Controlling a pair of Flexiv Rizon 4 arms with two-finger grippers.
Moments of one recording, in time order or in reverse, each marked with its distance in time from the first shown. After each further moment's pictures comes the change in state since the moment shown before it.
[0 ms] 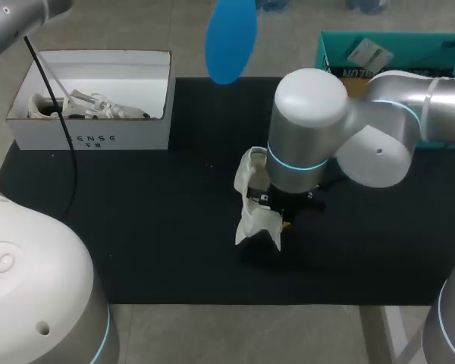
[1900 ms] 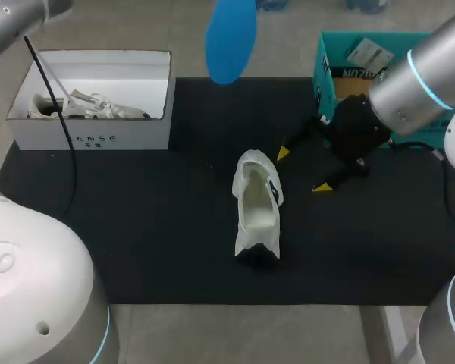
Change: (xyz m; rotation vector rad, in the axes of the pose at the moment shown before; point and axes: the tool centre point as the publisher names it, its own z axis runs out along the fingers) left arm 0.000 0.000 0.000 0.000 0.000 0.000; right arm -0.010 0.028 -0.161 0.232 0.605 0.185
